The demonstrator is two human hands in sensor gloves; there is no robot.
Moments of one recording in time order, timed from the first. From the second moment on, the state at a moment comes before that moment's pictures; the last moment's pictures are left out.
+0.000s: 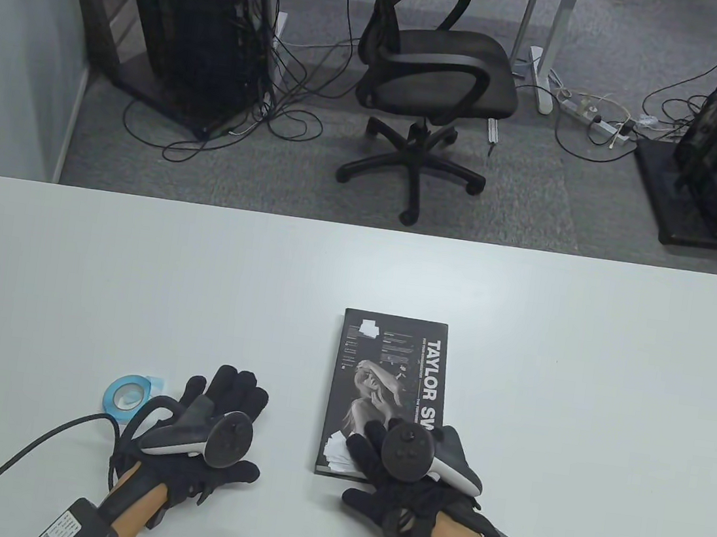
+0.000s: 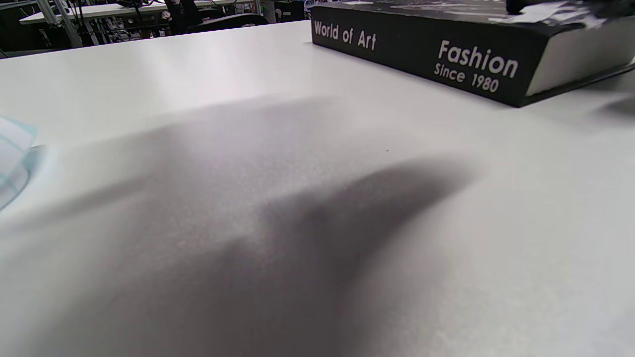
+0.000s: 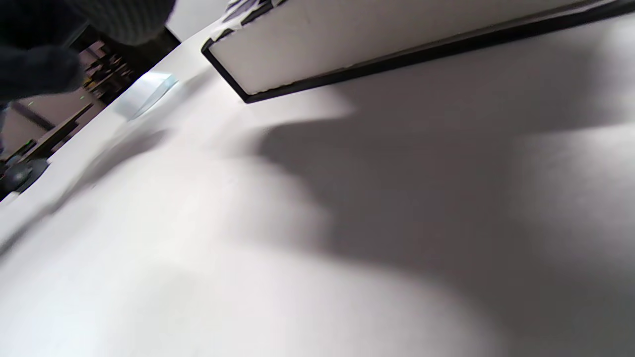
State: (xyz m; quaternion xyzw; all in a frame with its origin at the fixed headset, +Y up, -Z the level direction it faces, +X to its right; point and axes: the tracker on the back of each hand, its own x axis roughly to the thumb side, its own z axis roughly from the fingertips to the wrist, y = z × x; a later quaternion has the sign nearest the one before) left_hand -0.203 -0.745 -0.297 -0.19 -0.24 -0.07 0.95; right_hand 0.077 -0.763 -0.292 0.24 0.26 0.91 0.20
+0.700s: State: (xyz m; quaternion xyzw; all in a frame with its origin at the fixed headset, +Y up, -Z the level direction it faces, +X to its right) left_hand -0.208 -0.741 -0.295 -0.19 -0.23 -0.07 0.95; right_hand 0.022 -0.778 -0.294 0.28 0.21 0.92 0.16
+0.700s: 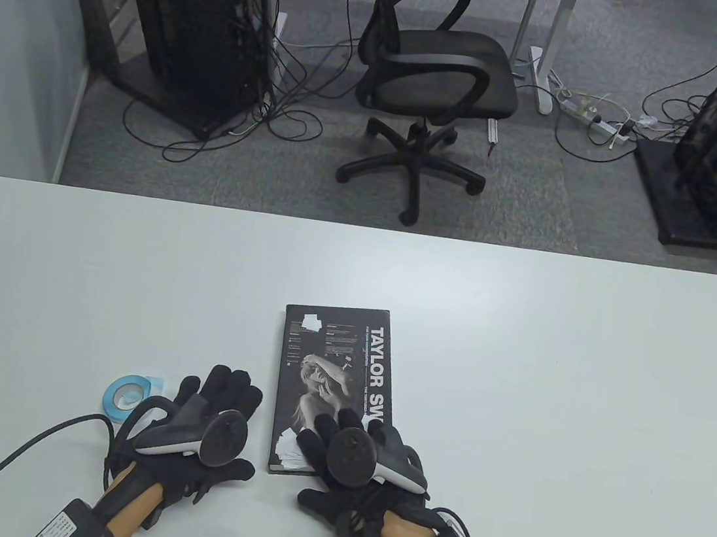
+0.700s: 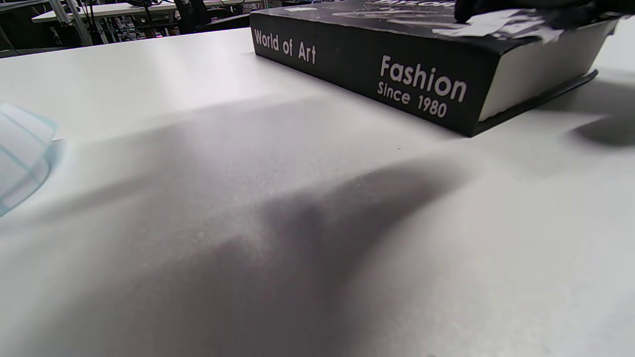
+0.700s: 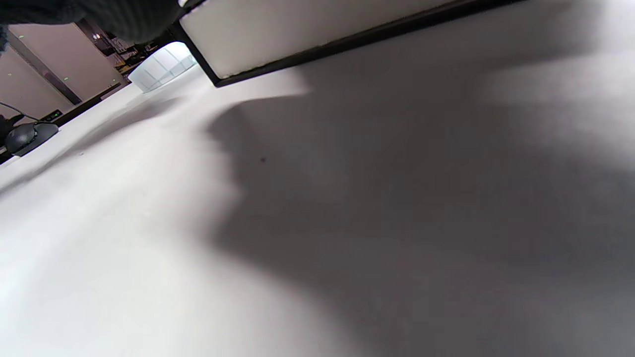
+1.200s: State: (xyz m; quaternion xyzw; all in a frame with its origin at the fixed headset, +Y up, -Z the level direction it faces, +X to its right) left_hand -0.251 -0.720 -0.303 -0.16 -0.15 -0.05 0.97; right_hand 0.095 -0.740 -0.299 0.24 0.12 0.93 0.27
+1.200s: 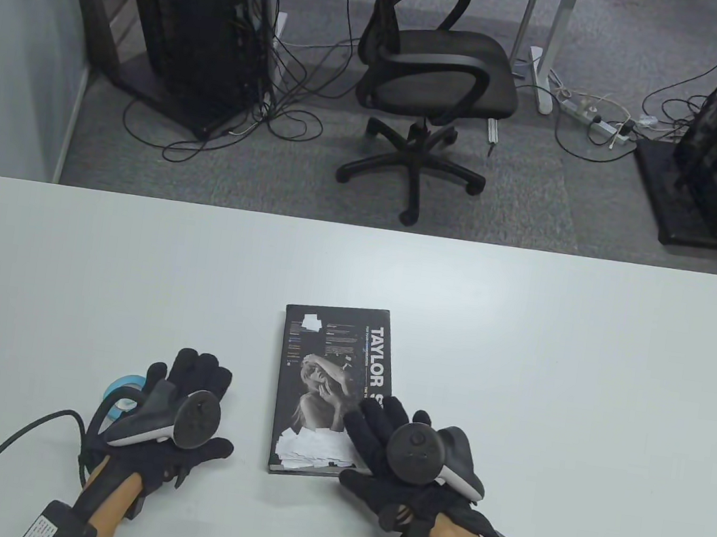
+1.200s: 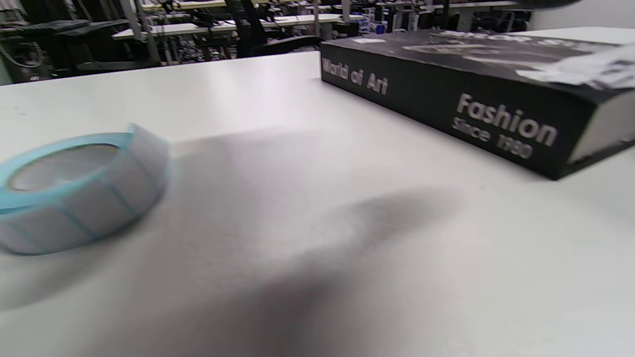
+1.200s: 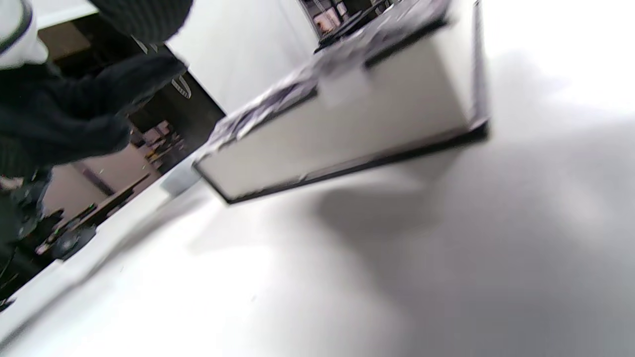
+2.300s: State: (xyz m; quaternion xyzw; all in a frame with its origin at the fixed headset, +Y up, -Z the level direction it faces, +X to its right) left_hand -0.353 -0.757 -0.320 -0.29 0.03 -0.04 0.95; right_hand 0.148 -0.731 -0.318 0.16 0.10 0.94 0.29
